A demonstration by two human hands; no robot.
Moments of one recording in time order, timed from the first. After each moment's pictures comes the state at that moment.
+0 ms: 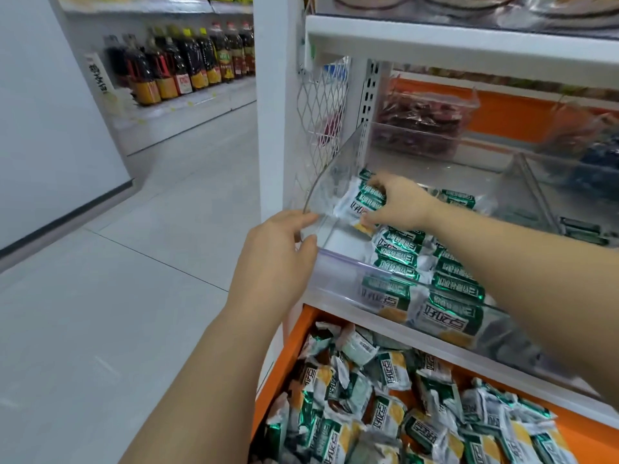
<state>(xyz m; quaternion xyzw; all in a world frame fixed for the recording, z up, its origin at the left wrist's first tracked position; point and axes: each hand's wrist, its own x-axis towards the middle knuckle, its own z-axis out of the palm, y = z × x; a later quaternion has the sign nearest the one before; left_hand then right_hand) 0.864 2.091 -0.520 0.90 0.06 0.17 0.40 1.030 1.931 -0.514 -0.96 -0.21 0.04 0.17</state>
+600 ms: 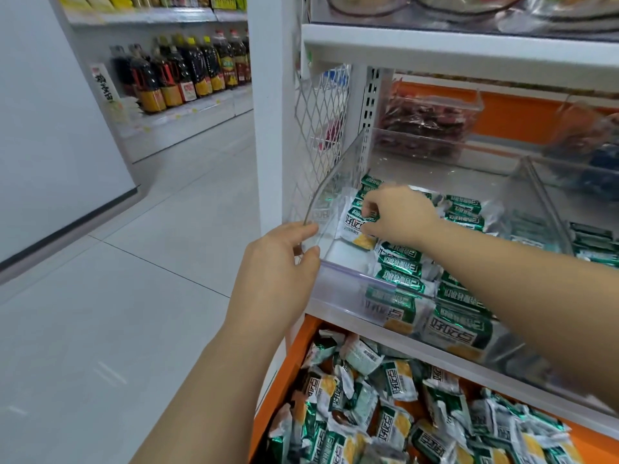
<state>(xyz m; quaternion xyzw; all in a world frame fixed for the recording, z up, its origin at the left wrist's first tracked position) 0.861 2.088 -0.520 0.88 0.09 0.16 0.43 1.018 1.939 -0.516 -0.97 -0.23 -0.05 0.06</state>
